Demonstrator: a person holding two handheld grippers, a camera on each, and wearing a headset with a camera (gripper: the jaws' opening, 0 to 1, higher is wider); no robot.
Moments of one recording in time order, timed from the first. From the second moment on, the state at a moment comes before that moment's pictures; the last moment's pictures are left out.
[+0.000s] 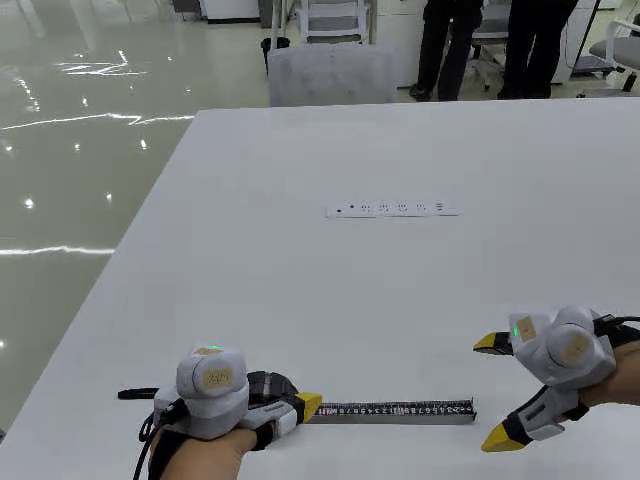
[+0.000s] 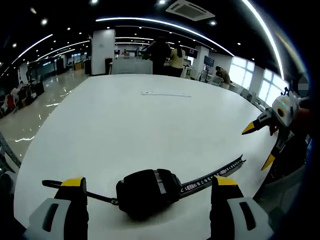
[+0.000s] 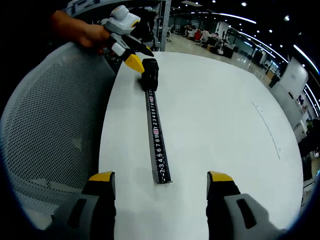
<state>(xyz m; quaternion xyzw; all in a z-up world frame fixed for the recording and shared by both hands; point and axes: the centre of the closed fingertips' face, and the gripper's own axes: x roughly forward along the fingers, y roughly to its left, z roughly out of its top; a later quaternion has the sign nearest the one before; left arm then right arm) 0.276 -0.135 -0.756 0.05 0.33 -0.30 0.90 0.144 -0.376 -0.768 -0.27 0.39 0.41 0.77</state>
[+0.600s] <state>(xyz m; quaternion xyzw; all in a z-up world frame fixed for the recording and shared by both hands) 0.270 -0.151 -0.751 0.06 0.30 -0.33 0.89 0.150 -0.384 -0.804 -0.29 0.44 0.44 0.73</state>
